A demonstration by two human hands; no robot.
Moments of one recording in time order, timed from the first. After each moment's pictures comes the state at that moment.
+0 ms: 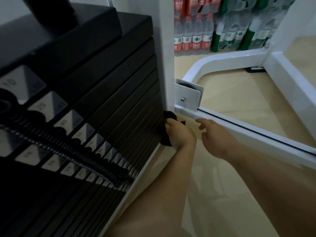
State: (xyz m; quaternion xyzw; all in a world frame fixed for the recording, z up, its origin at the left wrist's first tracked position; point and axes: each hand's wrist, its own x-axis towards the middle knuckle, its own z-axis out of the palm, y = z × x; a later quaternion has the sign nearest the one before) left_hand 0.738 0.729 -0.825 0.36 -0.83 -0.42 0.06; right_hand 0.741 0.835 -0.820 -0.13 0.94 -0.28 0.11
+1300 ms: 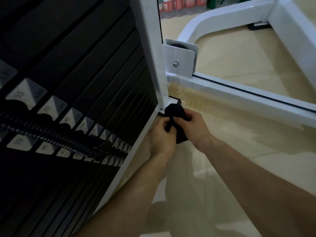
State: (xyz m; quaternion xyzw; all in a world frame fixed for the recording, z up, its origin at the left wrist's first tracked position) left_hand 0.835 0.683 -0.863 0.25 -0.81 -0.52 -0.01; right_hand 0.792 0.785 -0.876 0.06 0.73 -0.66 0.15
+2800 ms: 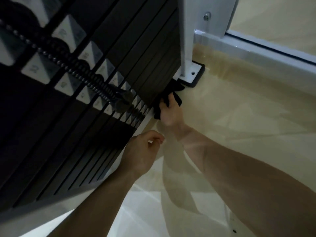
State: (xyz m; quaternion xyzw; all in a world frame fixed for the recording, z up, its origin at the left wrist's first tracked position) left_hand 0.969 0.593 -0.859 0.21 -0.88 -0.41 -0.13; right_hand 0.847 0.673 -0.923 0.04 0.73 -0.65 0.21
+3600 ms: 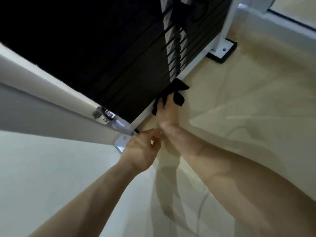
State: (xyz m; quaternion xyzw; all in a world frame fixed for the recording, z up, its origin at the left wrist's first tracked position) left_hand 1.102 0.565 -0.864 0.24 -0.89 -0.33 -0.17; right_hand 0.977 0.606 -0.948 0.00 0.77 -0.60 0.21
